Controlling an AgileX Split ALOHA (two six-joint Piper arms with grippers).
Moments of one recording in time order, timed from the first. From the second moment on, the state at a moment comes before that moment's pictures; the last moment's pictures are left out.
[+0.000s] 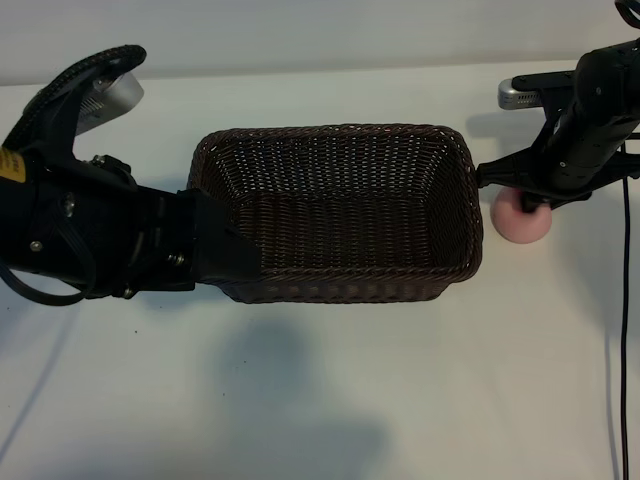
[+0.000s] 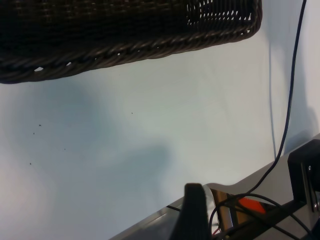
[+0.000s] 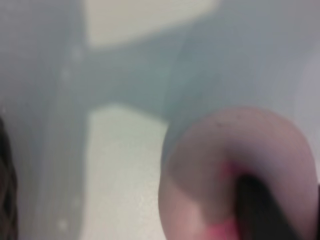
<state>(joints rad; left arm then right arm) -0.50 1.17 -1.00 -0.51 0.92 -0.22 0.29 1.99 -1.23 -0.01 0.63 0.22</state>
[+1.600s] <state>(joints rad) -0.50 1.17 -1.00 -0.51 0.92 -0.22 0.51 1.64 -1.38 0.08 0.88 0.15</state>
